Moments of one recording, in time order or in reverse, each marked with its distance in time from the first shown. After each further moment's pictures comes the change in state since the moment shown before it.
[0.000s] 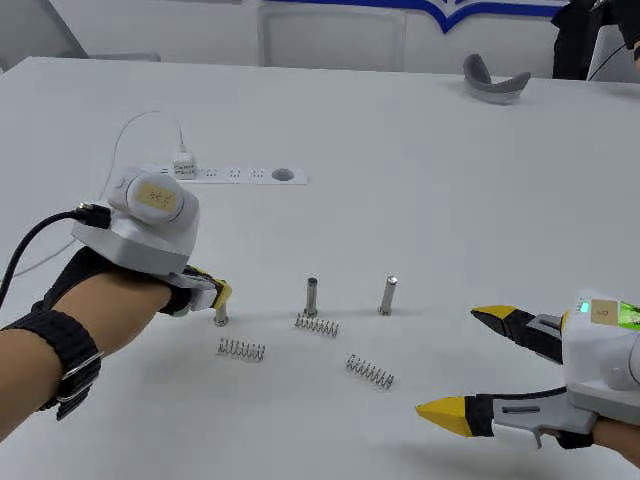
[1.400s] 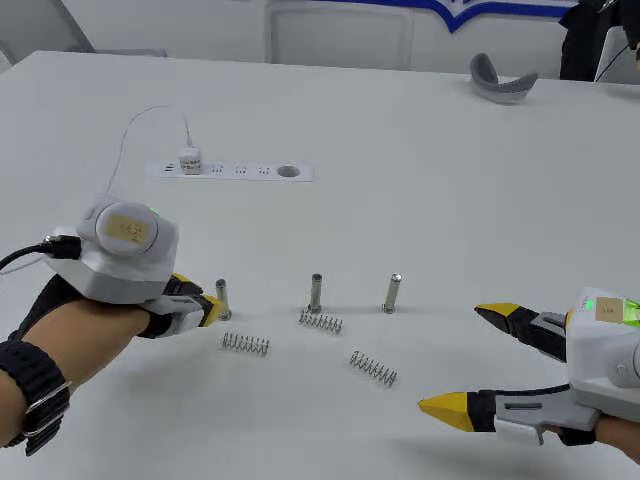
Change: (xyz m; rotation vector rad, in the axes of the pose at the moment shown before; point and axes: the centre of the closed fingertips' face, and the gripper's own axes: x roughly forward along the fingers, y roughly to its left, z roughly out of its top) left arm -0.012 0.002 -0.022 0.047 -0.061 0.006; right arm 0.001 -0.001 0.001 -0.003 0.000 -0.003
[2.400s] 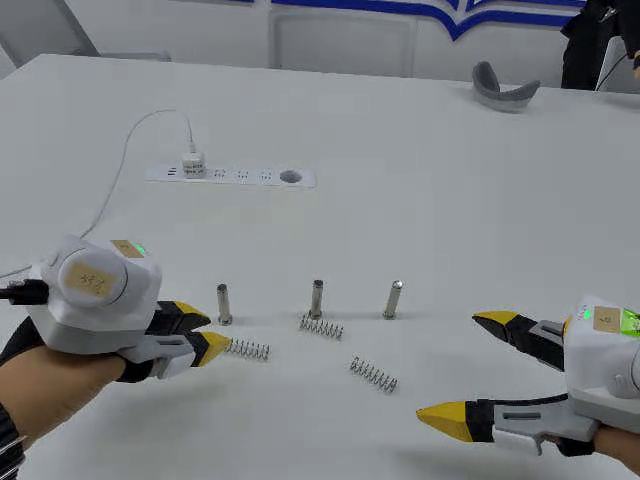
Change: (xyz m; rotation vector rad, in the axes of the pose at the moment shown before) left arm -0.014 -0.036 -0.010 0.112 -0.074 -0.149; right arm 0.001 0.003 0.002 -0.006 0.006 0.009
